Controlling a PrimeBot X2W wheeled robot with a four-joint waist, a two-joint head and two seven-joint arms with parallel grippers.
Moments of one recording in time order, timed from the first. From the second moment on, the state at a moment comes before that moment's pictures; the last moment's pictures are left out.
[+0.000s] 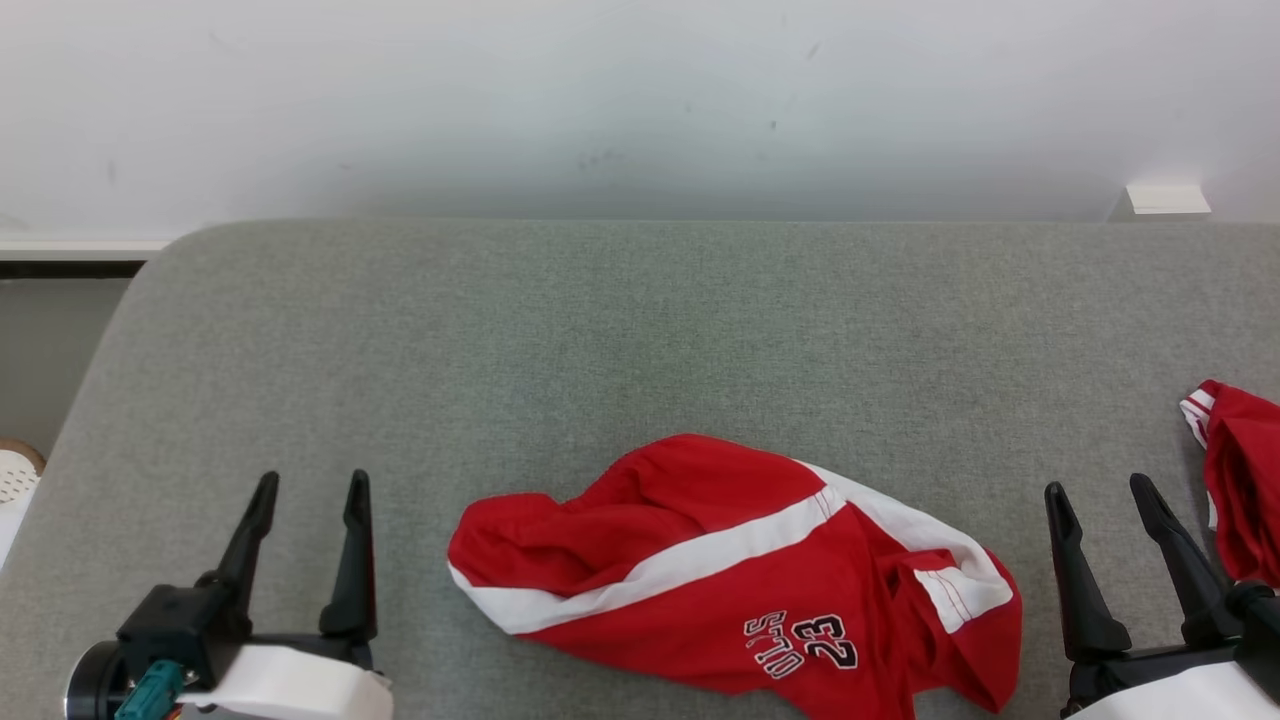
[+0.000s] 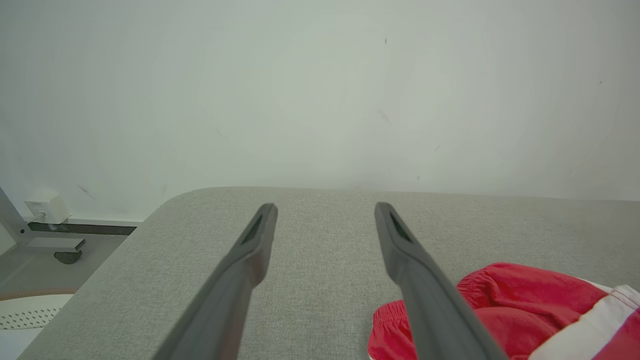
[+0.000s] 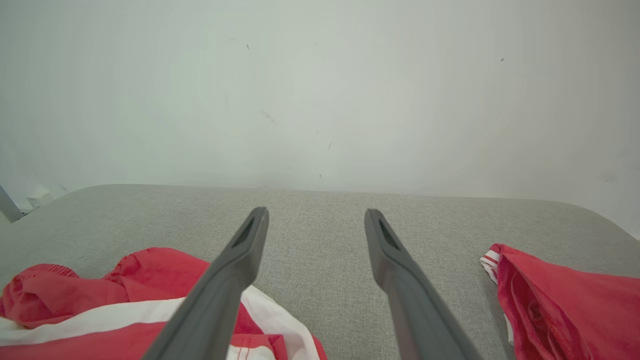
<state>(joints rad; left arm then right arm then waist) -0.08 0.47 -0.37 -0.12 -0.49 0.41 -0.22 0.03 -0.05 -0.01 -0.20 0.23 0.13 0.06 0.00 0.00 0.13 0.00</state>
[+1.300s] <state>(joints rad) -0.36 0.33 -0.59 0.47 -0.67 0.06 0.03 -0.06 -0.09 0.09 -0.11 0.25 0.13 0.09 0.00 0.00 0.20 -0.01</state>
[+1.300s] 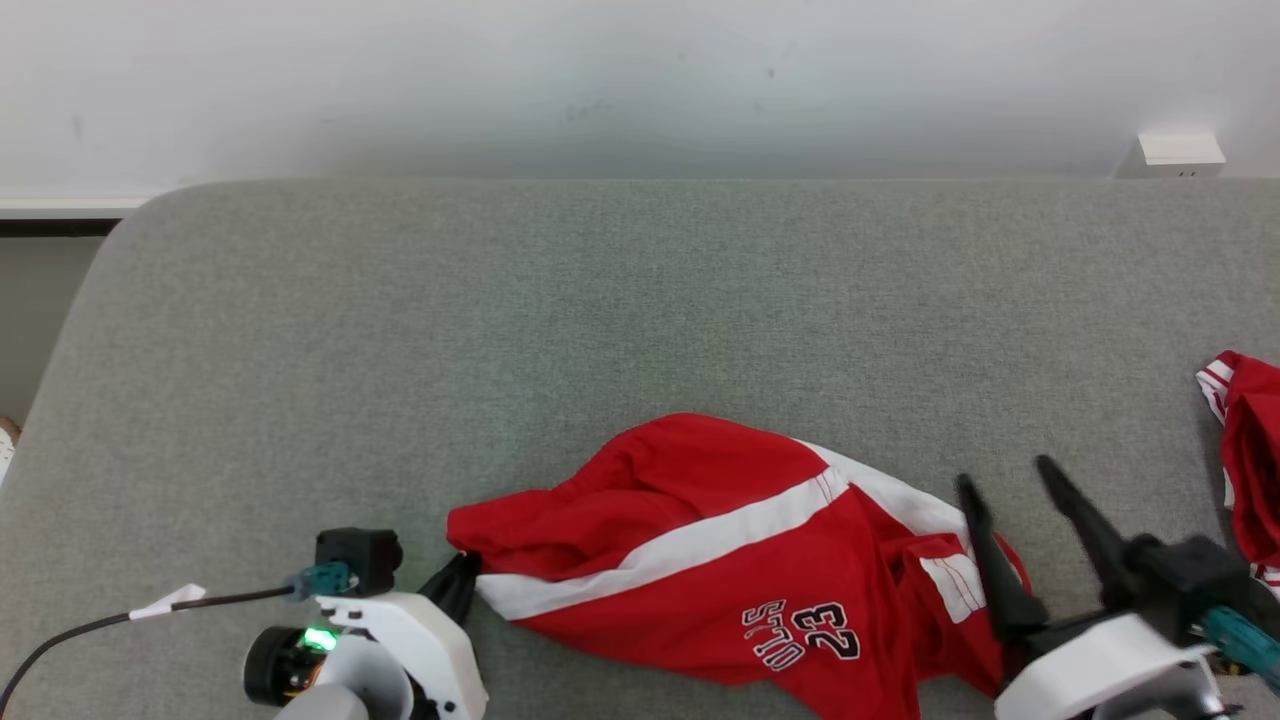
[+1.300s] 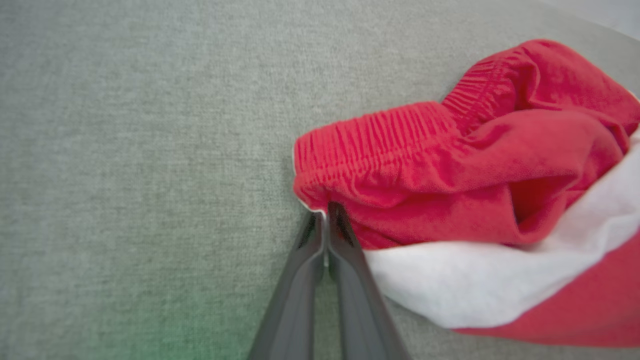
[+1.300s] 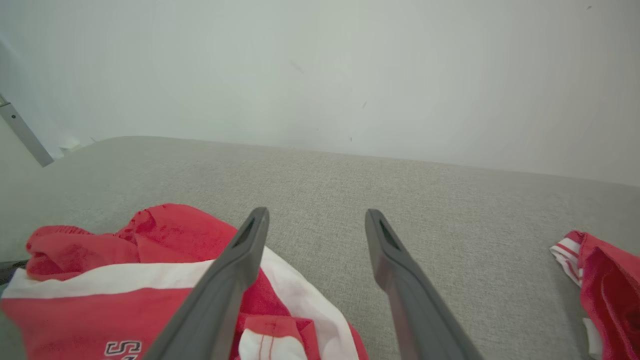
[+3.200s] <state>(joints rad) -0.78 0.45 -0.44 -0.36 -0.52 0.22 0.06 -0.56 -0.26 0.04 -0.36 0.27 0.13 0.17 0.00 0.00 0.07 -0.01</state>
